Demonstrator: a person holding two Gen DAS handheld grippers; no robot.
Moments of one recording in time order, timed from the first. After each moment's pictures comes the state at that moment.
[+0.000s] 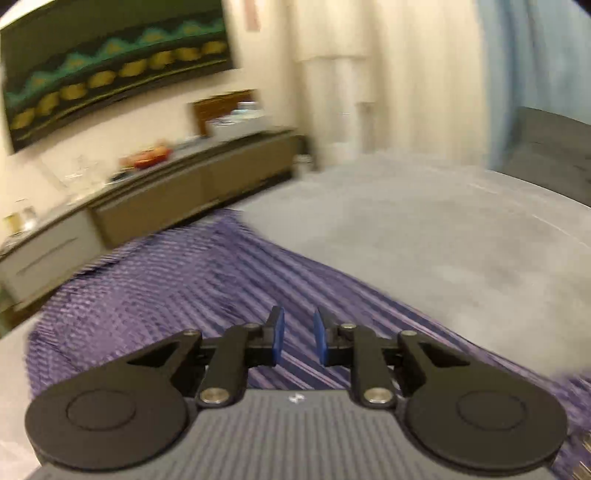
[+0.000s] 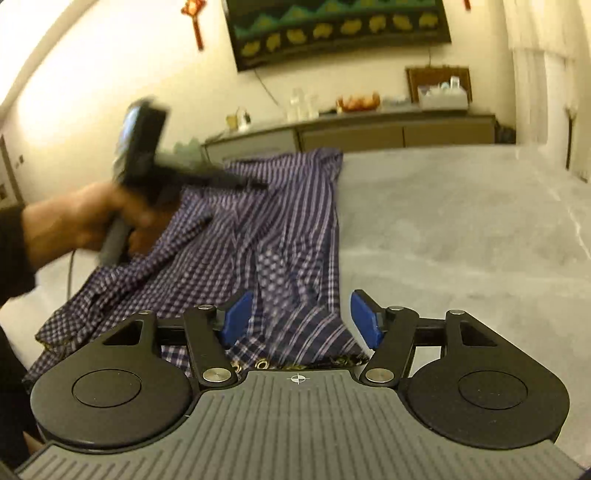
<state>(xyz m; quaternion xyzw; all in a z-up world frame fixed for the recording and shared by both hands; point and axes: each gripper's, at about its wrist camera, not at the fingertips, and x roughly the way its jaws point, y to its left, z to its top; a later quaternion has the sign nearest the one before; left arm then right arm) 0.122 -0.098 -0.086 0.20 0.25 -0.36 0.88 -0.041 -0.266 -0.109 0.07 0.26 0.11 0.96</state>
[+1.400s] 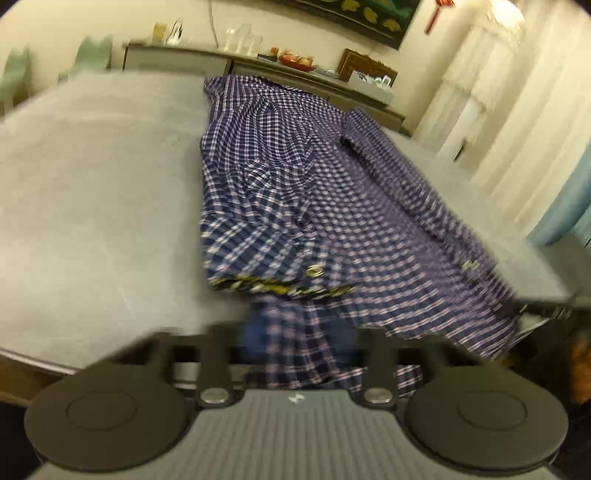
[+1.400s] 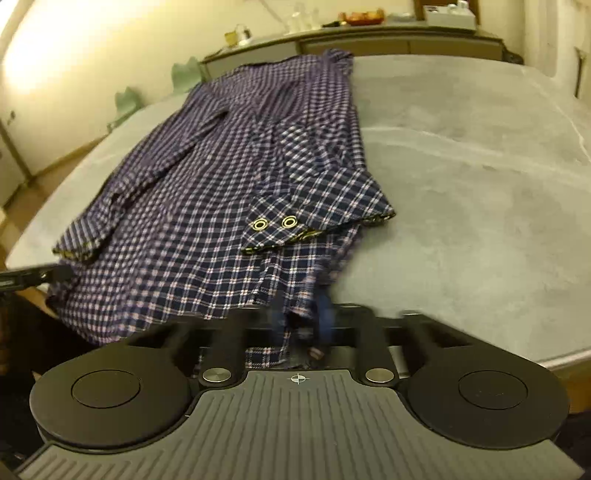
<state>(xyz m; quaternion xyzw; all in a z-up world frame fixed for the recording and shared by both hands) -0.084 0.160 -0.121 -0.07 0.39 -0.19 0.90 -0.078 -0.242 -0.127 0.06 0.41 0.12 0.90</state>
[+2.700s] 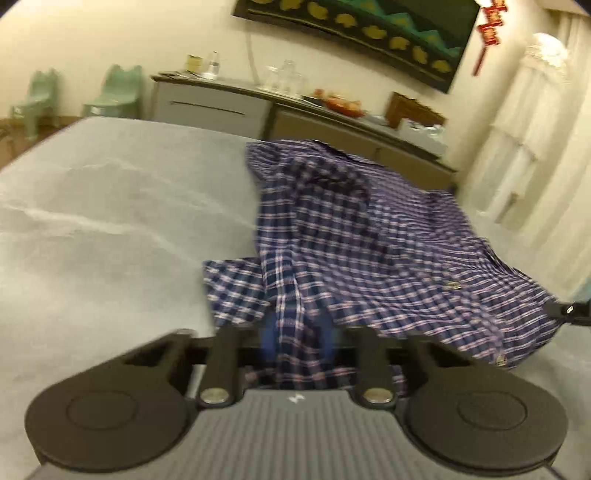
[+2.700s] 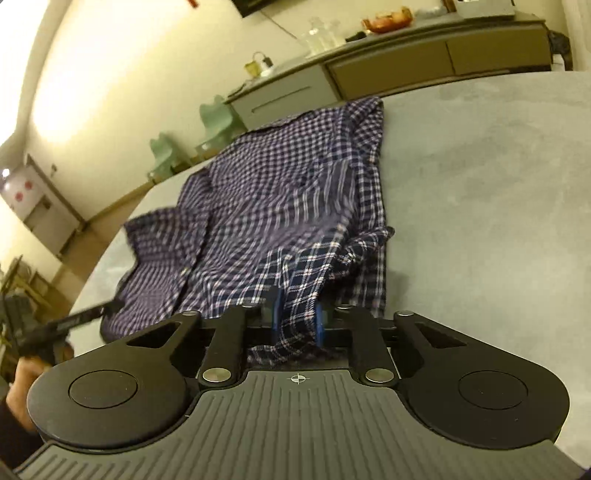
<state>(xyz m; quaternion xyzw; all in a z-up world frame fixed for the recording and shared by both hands) 0.080 0.173 -0.102 -0.11 0.34 -0.13 0.92 0.151 -0.294 -0.114 0.16 0.39 0.20 0.88</state>
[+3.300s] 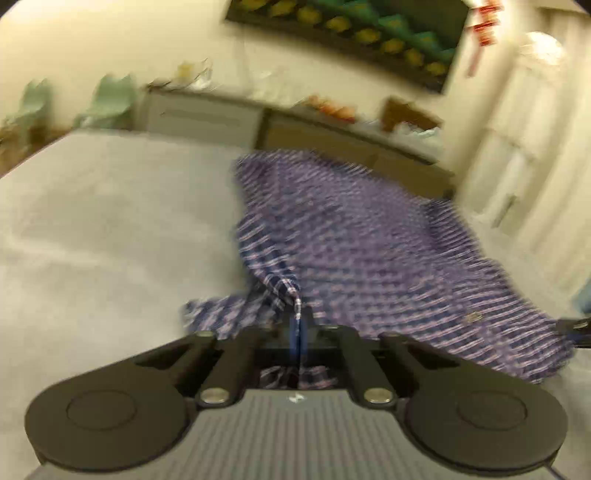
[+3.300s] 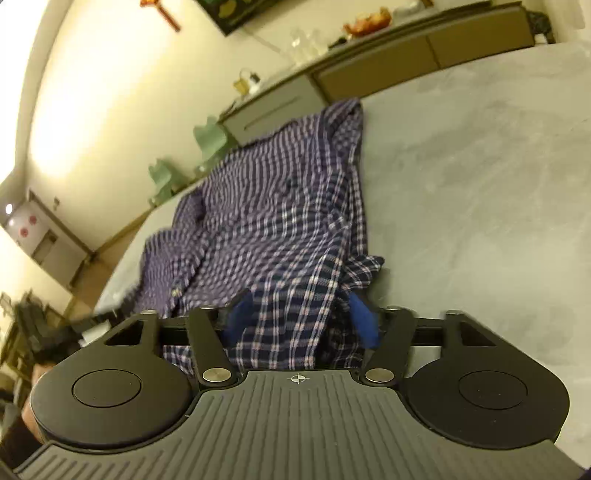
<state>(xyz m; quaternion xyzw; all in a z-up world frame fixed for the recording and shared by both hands) 0.110 0.159 -0.094 -0.11 0.31 -0.18 0.93 0.161 -0.312 -0.131 0.22 0.38 0.20 0.88</state>
